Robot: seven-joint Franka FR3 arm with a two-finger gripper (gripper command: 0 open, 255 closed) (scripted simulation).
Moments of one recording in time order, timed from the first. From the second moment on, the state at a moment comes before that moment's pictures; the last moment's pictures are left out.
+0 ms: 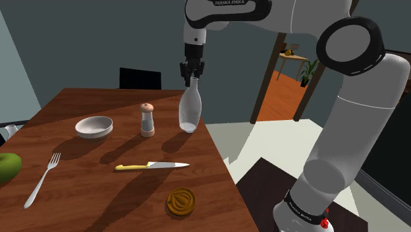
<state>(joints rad) -0.17 0.13 0.28 -1.58 -0.02 1.64 -0.03</state>
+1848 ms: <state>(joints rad) -0.17 0.15 0.27 -1.84 -0.02 1.92 -0.02</state>
